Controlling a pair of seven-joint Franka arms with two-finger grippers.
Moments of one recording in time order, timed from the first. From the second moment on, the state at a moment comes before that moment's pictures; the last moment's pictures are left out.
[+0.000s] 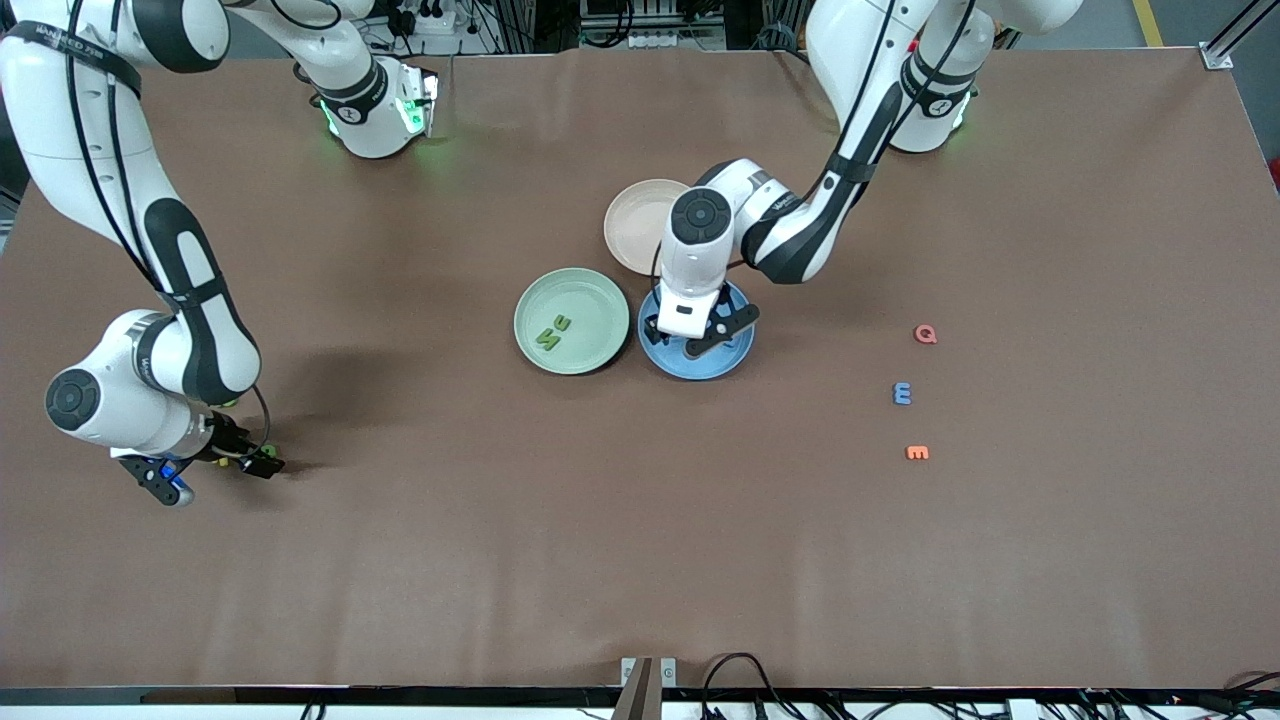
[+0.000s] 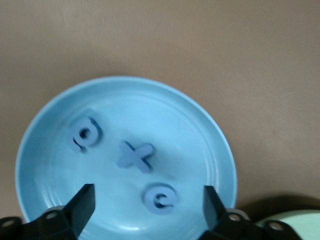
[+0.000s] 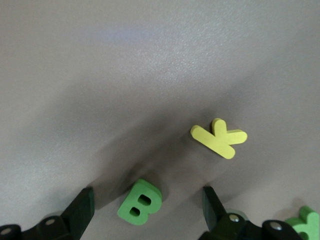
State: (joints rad) left arm -0.78 0.57 -0.03 -1.85 -0.01 2.43 -1.34; right arm -0.11 0.72 -0.08 -1.74 0.12 2.42 0.38
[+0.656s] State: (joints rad) left arm -0.52 0.47 -0.02 -1.90 0.14 2.28 -0.96; right arm -0.09 0.72 -0.09 -1.73 0.12 2.43 0.38
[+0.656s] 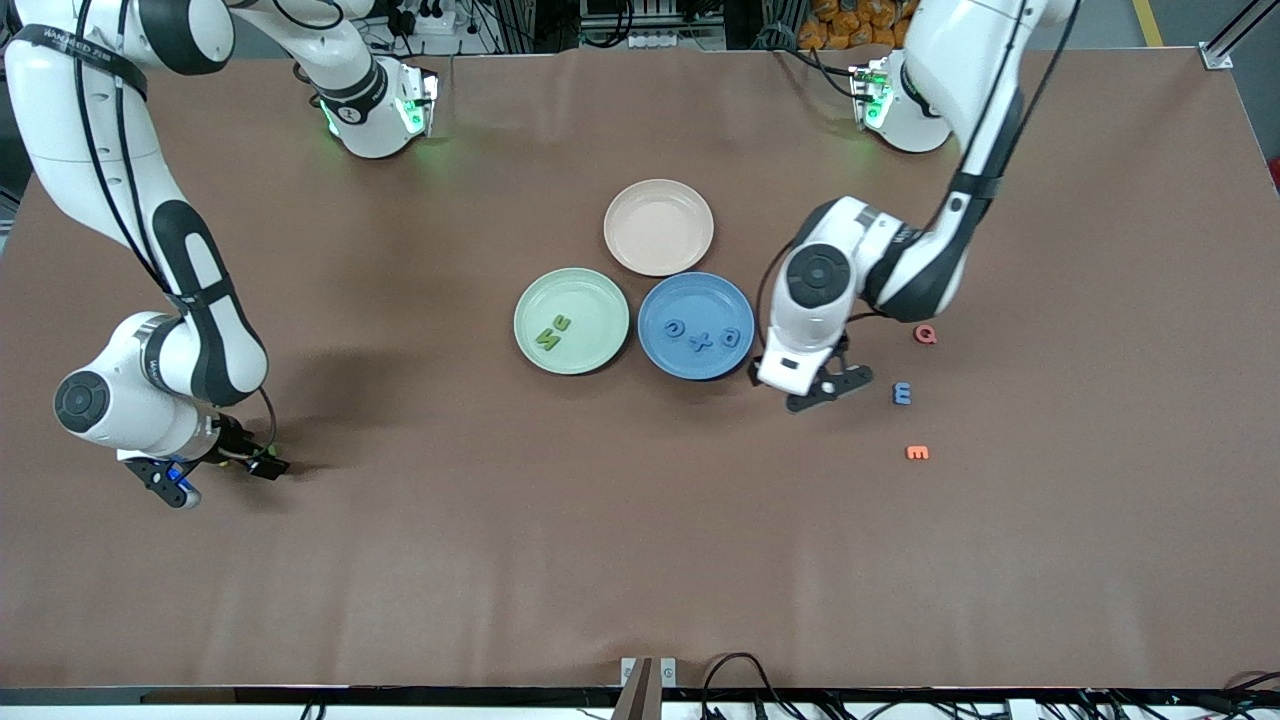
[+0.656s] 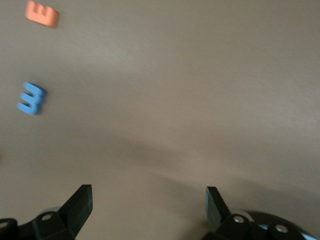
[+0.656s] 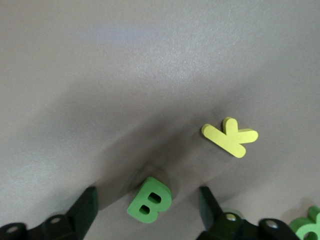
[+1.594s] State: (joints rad) left arm -0.22 0.34 -0.02 -2.22 0.15 2.57 -0.34; right arm -0.09 0.70 -0.09 -1.75 0.12 2.45 0.38
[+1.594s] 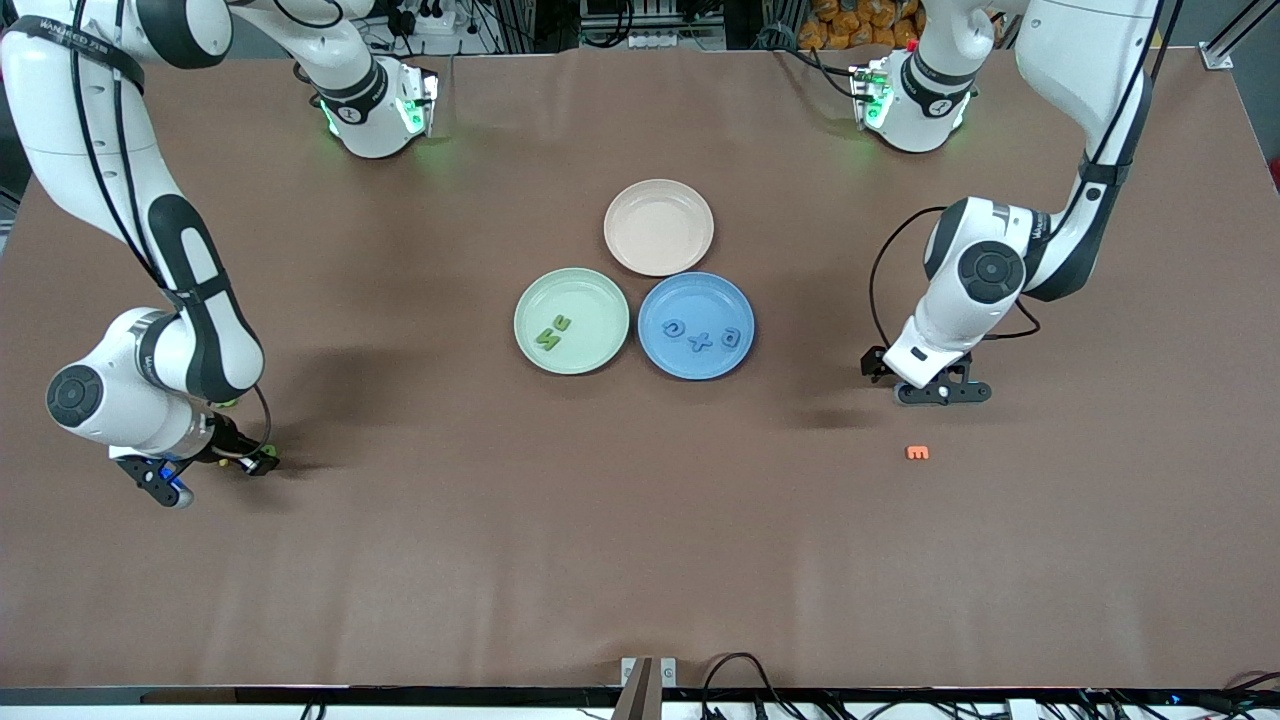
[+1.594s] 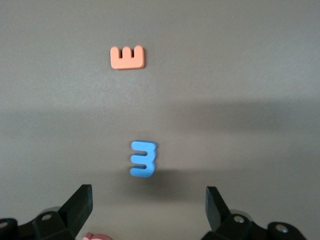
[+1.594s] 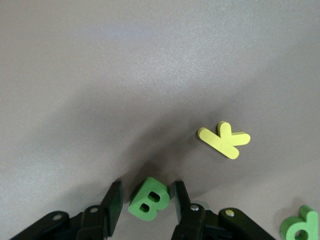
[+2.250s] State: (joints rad) left arm -0.18 0.45 -0.02 -2.17 0.15 2.59 -0.26; right arm -0.09 0.66 -0.09 -1.80 0.12 2.45 0.36
